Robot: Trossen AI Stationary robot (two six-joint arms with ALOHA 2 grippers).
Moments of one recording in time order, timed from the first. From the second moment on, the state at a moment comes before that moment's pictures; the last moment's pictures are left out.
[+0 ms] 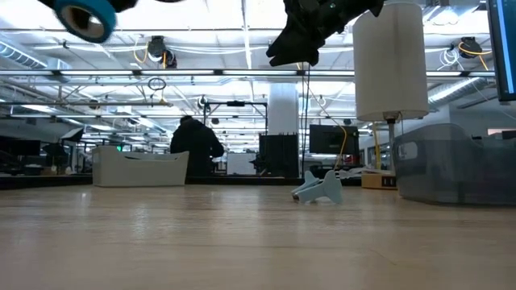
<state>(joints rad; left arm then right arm) -0.14 1.35 1.44 -1.57 0.11 -1.37 -0.26 1.46 1.23 -0.29 -0.08 0.03</state>
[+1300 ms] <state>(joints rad) -0.65 1.35 0.82 -1.12 0.27 -2.16 -0.26 1.46 1.23 -0.29 -0.08 0.04</state>
